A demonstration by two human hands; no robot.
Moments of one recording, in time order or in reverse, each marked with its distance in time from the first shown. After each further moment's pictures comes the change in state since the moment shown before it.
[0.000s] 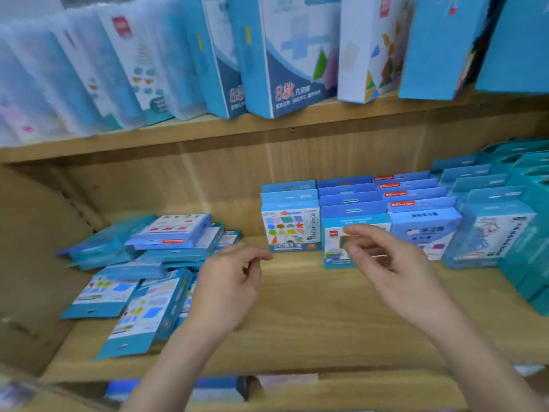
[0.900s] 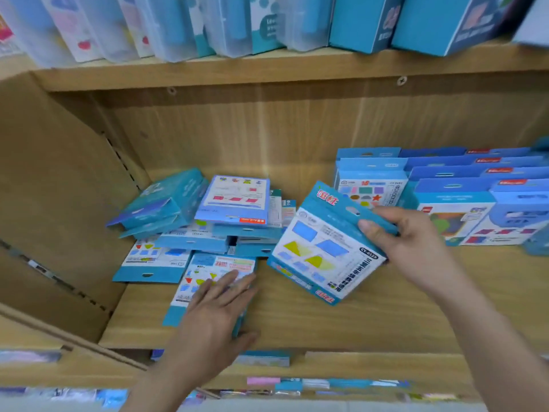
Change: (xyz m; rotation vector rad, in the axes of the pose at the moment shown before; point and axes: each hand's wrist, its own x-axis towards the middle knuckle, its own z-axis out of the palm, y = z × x) left_hand -0.094 -0.174 -0.071 0.338 -0.542 0.077; right_hand 0.032 -0.034 0.125 -0.039 -0.117 0.149
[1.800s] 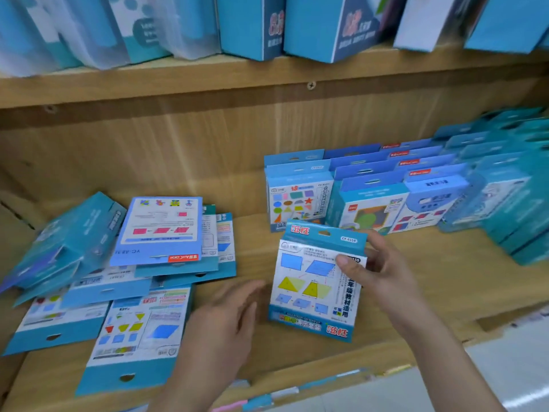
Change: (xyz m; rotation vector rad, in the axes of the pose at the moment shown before) left_hand 0.066 0.089 -0.002 -0.436 0.213 -0.103; right_hand -0.041 0.040 -0.027 0.432 0.211 0.249
